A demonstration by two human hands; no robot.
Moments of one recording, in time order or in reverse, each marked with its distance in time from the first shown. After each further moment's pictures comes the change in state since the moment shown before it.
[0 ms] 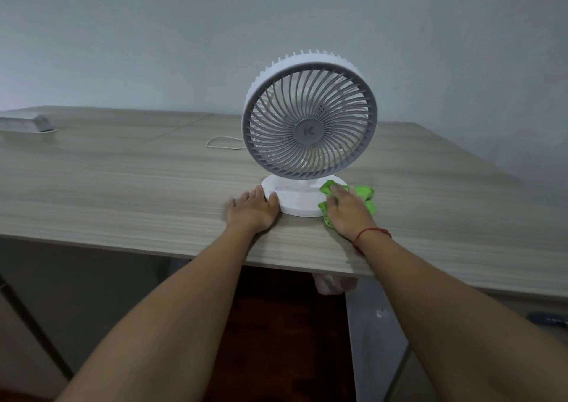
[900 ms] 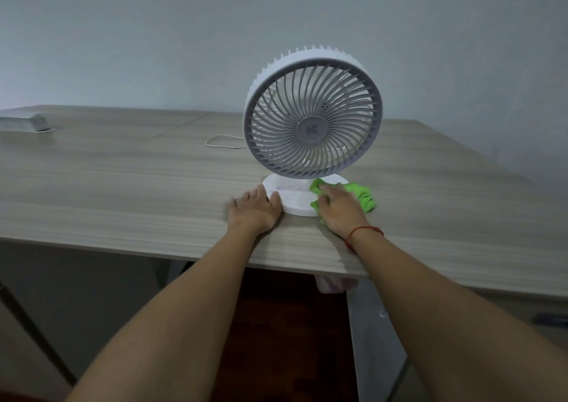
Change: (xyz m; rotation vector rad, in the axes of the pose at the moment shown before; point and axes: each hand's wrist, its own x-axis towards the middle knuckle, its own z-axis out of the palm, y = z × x) left_hand 0.000 0.003 0.002 -0.021 0.019 0.010; right_hand 0.011 -0.007 0.014 -0.036 0.025 -0.058
